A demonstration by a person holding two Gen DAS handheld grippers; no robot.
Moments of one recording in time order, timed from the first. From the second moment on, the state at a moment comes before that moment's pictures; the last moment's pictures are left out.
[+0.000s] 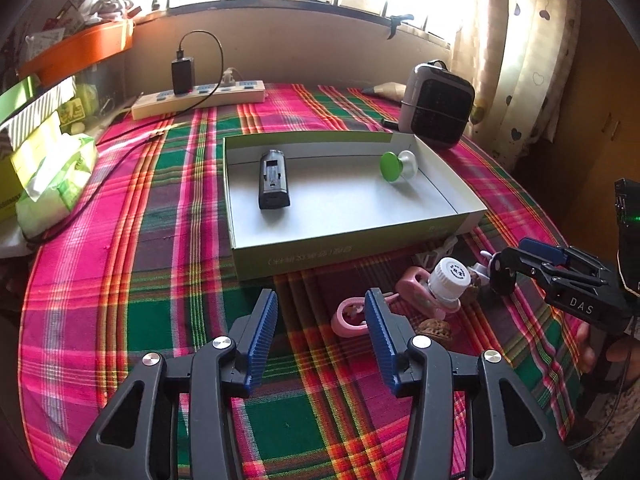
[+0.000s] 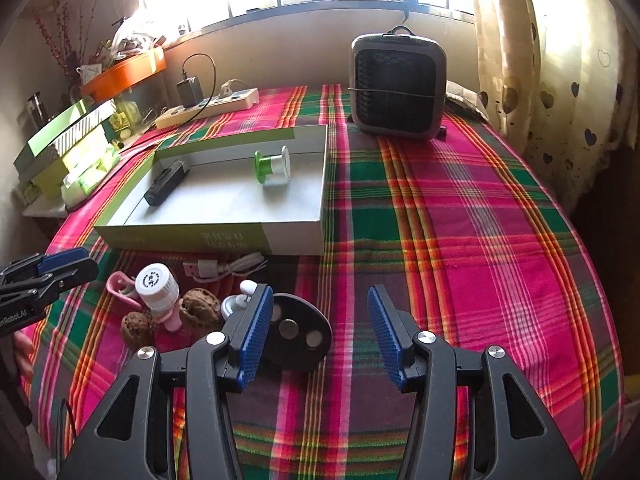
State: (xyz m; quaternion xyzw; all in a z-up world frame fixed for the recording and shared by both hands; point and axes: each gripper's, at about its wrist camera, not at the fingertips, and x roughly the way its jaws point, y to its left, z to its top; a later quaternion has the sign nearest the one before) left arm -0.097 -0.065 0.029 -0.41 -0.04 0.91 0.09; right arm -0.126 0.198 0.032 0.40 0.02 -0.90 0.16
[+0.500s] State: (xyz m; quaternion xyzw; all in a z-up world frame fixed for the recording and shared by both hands) left arm -0.103 -0.046 0.019 -0.41 -0.01 0.90 0.14; right arm -0.115 0.189 0.019 0.41 0.04 -0.89 0.20
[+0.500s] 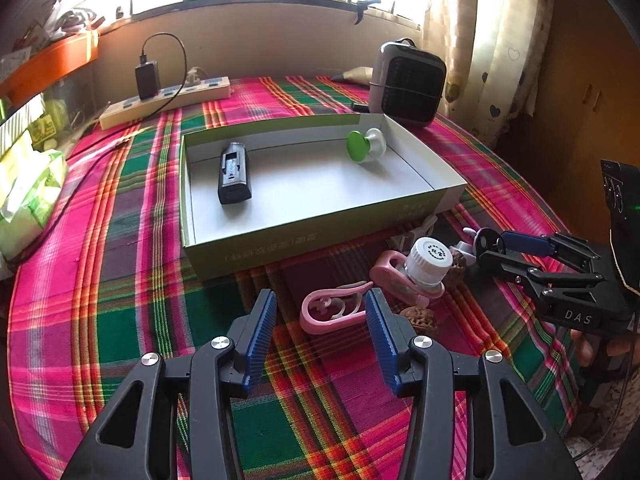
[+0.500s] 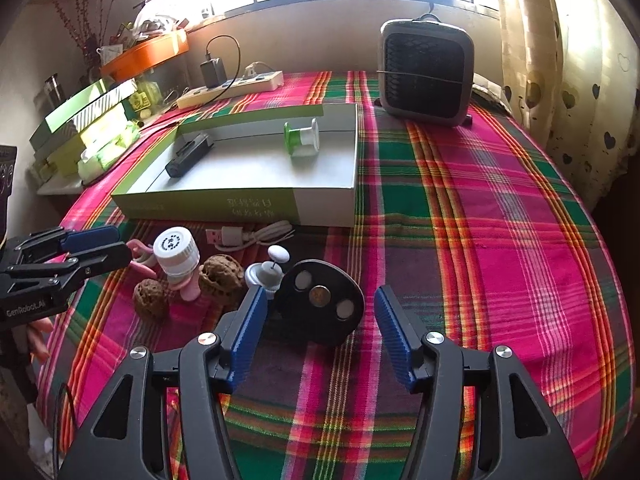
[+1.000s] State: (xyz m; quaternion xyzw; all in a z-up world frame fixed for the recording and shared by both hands) left arm -0.116 -0.044 0.013 -0.42 -0.01 0.90 0.15; right arm -0.121 0.183 0.012 0.42 0.09 -0.89 0.16
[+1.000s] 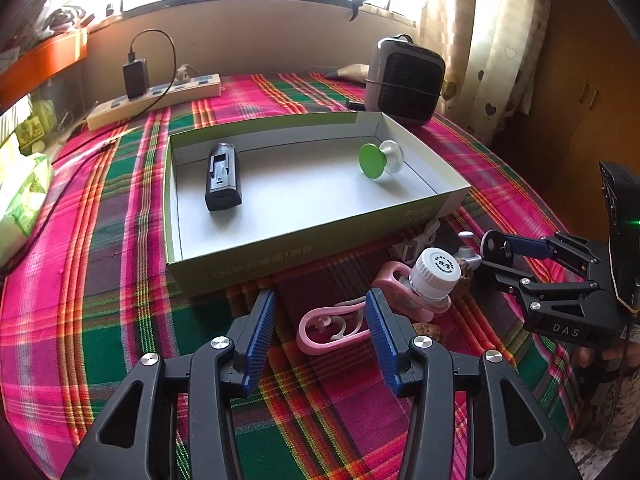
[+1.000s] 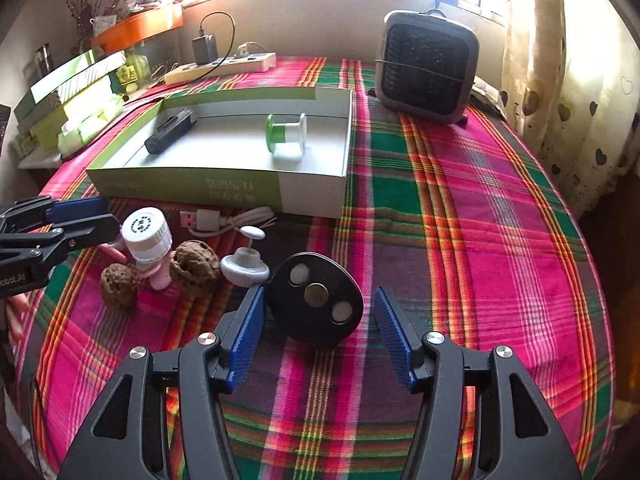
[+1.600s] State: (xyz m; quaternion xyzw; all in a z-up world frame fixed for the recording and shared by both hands) left arm -0.096 -0.031 0.011 -0.43 0.04 0.88 0.17; right arm -0.128 0.195 0.013 0.43 0.08 -0.89 0.14
